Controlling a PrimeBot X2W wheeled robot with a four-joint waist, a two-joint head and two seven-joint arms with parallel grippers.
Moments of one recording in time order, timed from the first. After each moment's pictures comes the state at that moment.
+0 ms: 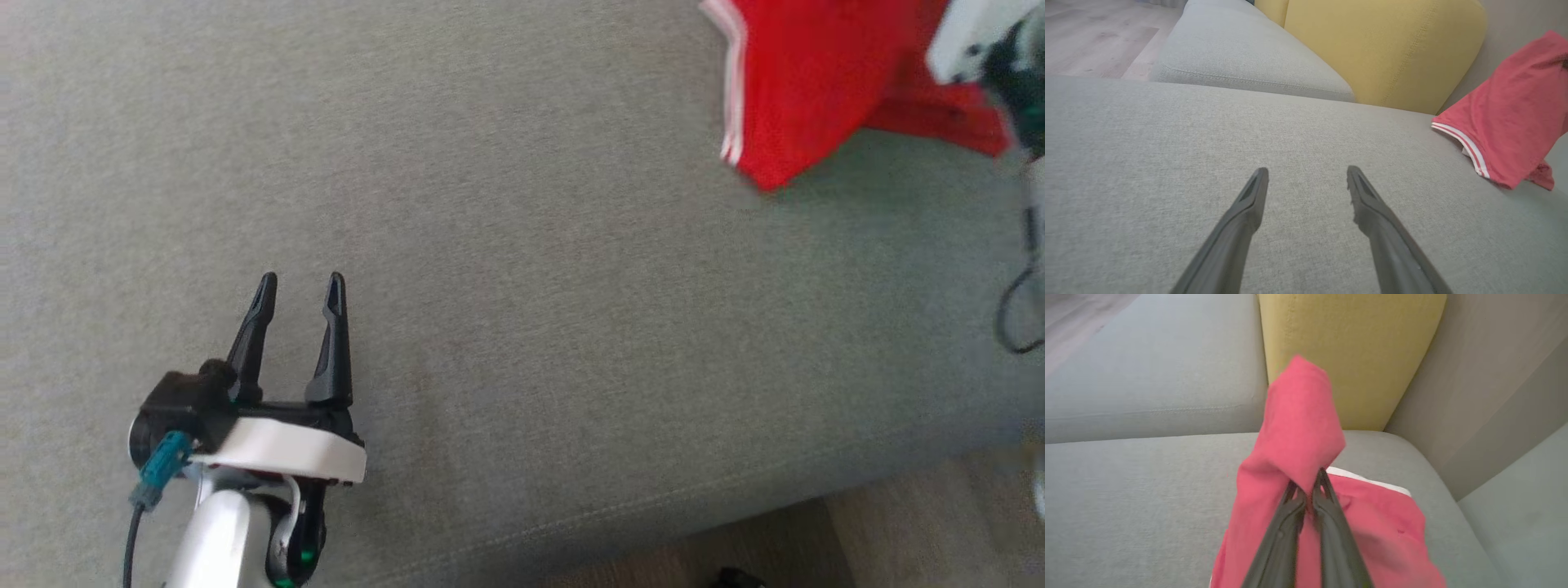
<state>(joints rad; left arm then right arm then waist) -0.09 0.05 -0.16 0.11 -0.23 -0.02 -0.25 -1.01 -0.28 0.09 0.69 0.22 0.12 0.42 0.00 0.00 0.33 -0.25</state>
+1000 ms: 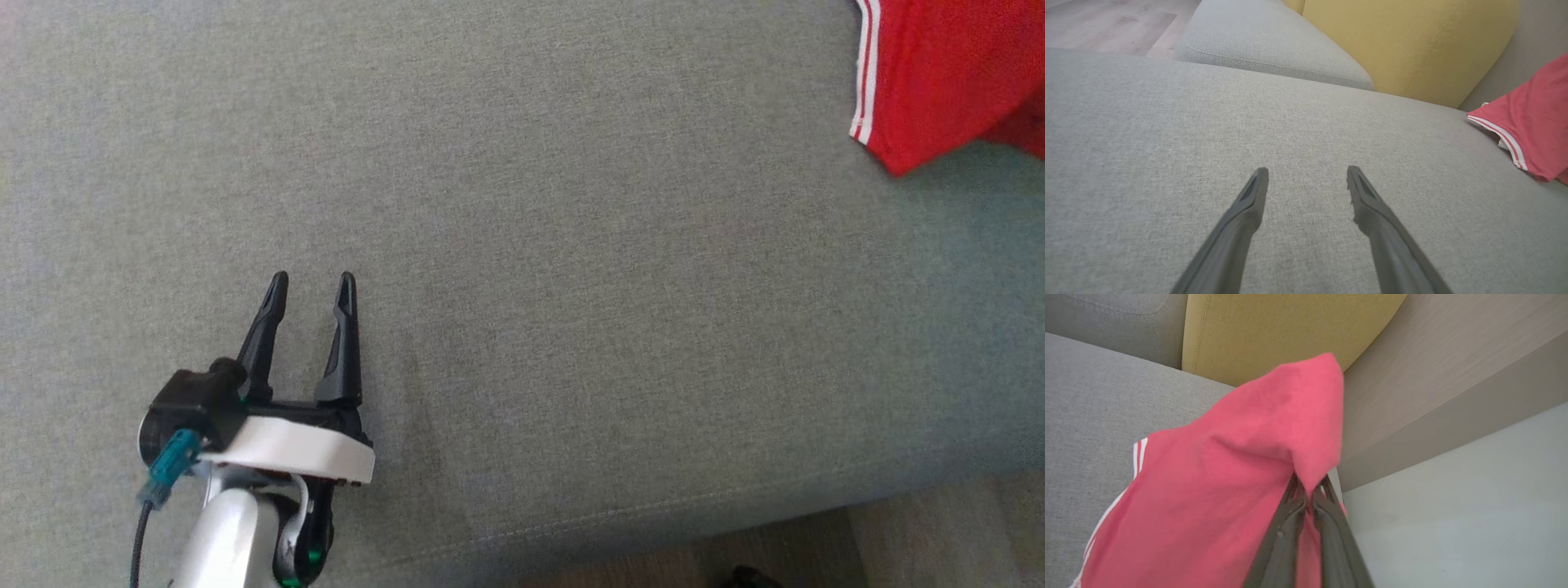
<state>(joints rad) -0.10 0.05 -0.19 0.11 -0.24 -0.02 -0.25 -1.14 -0.52 0.23 0.88 -0.04 0.12 0.40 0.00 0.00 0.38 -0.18</state>
